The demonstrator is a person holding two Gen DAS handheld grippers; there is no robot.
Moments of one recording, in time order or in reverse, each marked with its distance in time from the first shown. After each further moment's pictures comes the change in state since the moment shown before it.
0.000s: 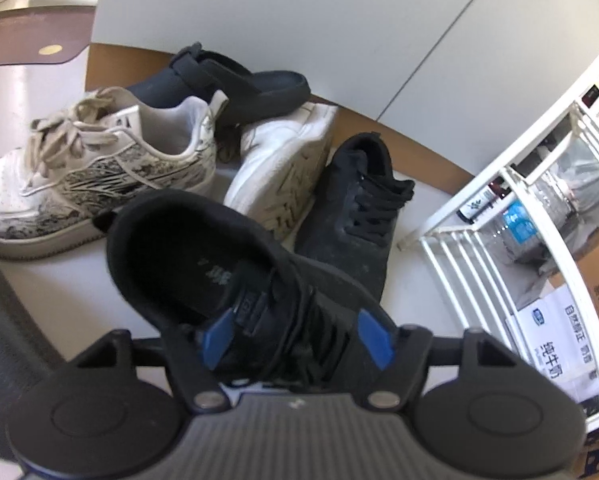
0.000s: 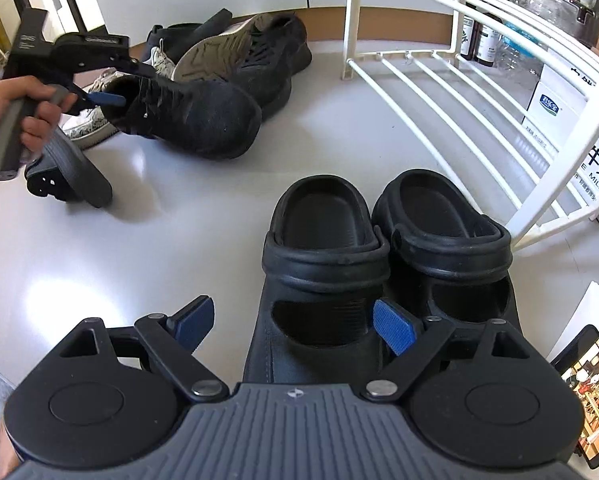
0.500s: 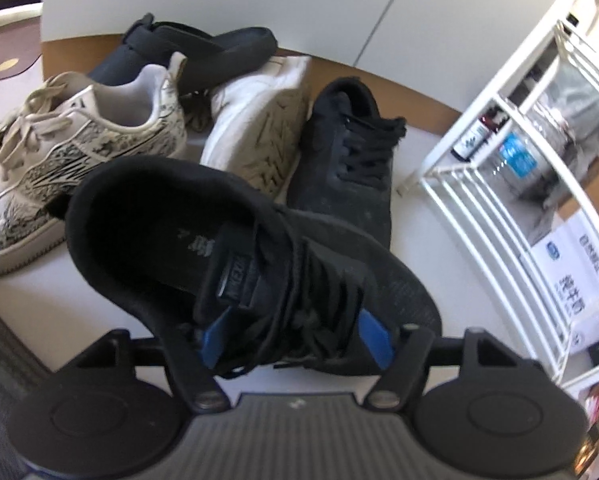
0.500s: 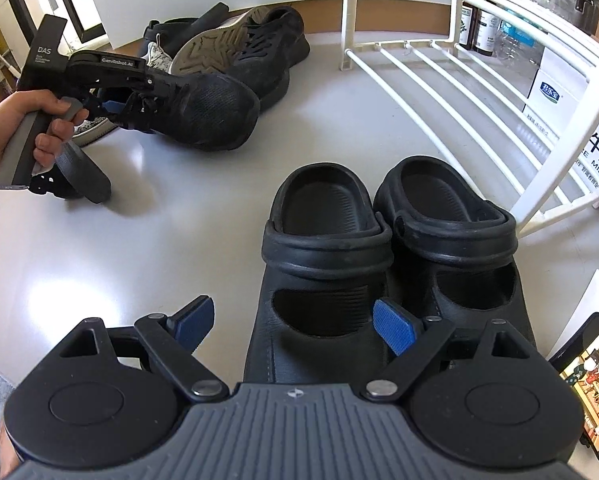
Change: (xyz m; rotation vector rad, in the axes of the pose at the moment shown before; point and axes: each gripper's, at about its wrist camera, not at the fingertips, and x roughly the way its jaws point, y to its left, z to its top) left arm 0.021 -0.005 -0.015 0.183 0.104 0.043; right arm 0.005 0.005 -0.004 0.009 0.016 0.006
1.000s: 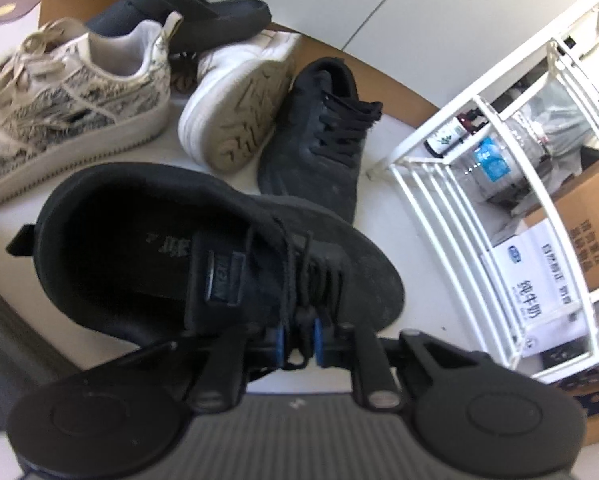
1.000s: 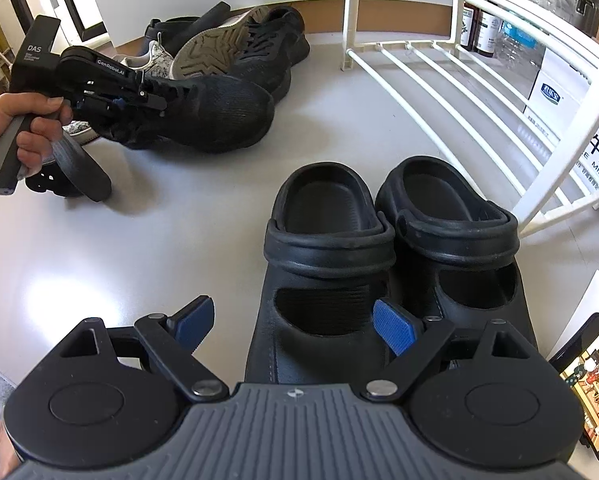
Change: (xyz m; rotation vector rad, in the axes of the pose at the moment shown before) left arm -0.021 0.002 -0.019 -0.175 0.061 -0.192; right arm -0.001 0.002 -0.001 0.000 -0.005 -0.006
